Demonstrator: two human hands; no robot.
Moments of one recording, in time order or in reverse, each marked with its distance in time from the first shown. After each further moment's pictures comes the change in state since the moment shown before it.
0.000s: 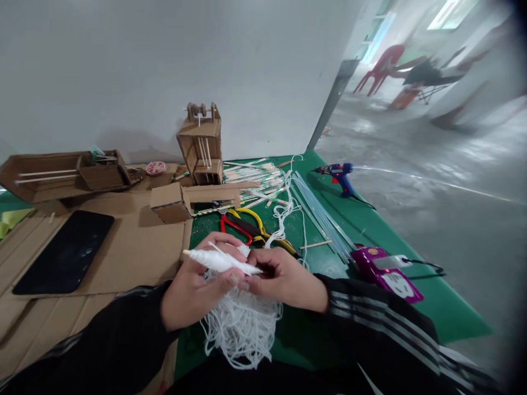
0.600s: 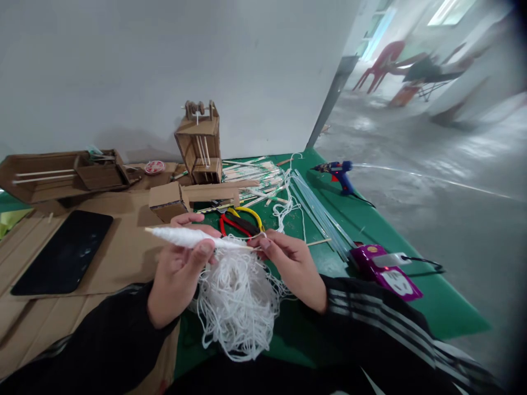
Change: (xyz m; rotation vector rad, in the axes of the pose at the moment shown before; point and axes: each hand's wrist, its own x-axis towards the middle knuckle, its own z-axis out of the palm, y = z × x) left_hand 0.005 0.000 -0.010 -0.086 0.356 -0.040; right_hand 0.000 0.003 0.000 -0.049 0.492 -0.126
